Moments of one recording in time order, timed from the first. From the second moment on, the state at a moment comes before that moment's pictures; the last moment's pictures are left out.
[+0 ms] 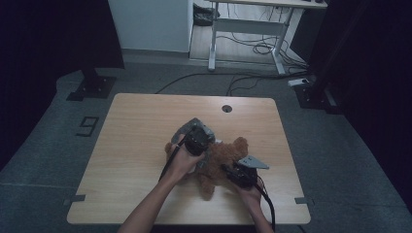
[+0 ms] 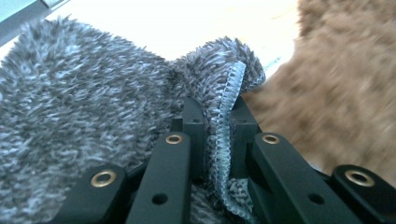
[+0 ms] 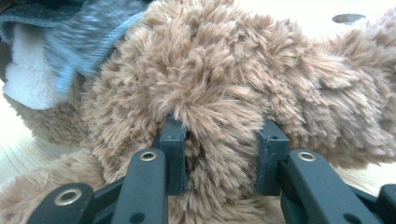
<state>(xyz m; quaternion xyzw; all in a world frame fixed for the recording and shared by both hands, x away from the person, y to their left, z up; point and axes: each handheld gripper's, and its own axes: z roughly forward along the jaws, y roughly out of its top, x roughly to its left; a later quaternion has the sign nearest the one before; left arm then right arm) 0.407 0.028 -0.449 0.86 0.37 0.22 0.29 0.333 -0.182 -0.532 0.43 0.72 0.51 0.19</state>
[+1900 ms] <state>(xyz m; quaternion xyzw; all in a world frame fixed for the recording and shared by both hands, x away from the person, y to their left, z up) 0.439 0.084 -0.447 0.81 0.43 0.15 0.36 0.388 -0.174 -0.530 0.41 0.71 0.51 0.25</state>
